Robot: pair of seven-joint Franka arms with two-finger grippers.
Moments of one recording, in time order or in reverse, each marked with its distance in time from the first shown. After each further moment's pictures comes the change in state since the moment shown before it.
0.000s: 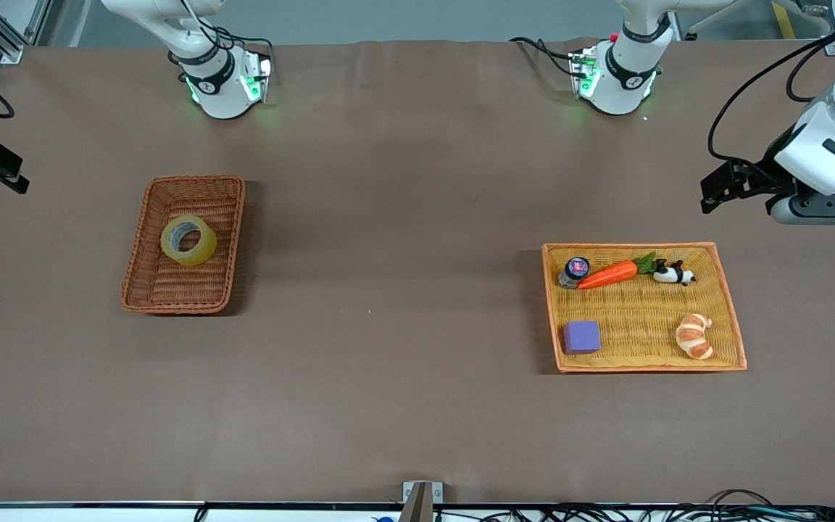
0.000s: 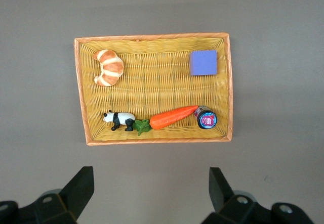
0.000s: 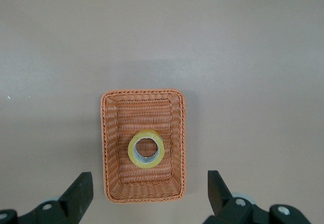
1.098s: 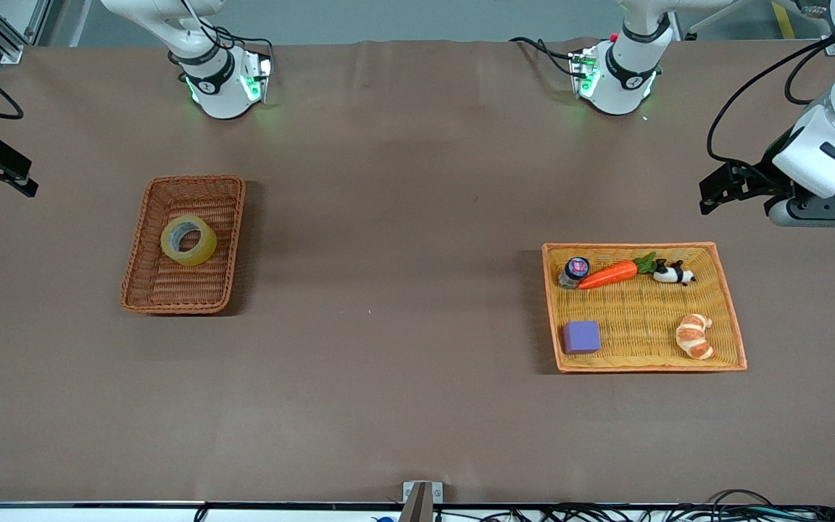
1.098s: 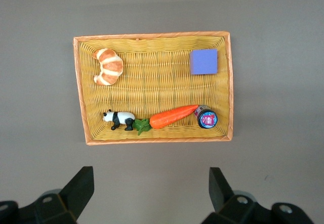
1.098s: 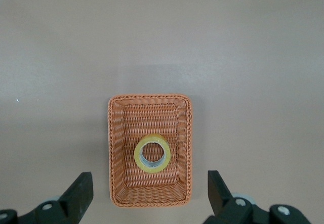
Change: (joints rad) left arm 0.000 0.006 0.000 -0.001 0.000 0.000 0.000; right arm 0.010 0.002 0.006 0.000 0.014 0.021 0.005
